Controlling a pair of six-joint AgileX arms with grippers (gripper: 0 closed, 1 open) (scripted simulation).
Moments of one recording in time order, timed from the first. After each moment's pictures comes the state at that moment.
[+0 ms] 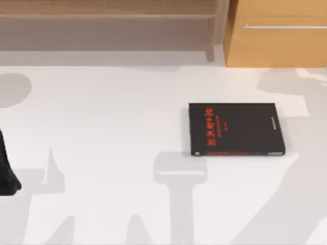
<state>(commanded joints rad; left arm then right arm) 0.00 0.00 0.00 0.00 0.00 0.00 -0.49 2.05 1.46 0.59 -0.46 -0.01</state>
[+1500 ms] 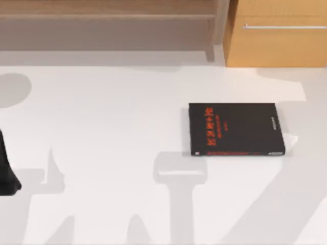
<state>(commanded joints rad) 0.00 0.00 0.00 0.00 0.00 0.00 -0.46 2.14 1.61 0.53 -0.43 -0.01</state>
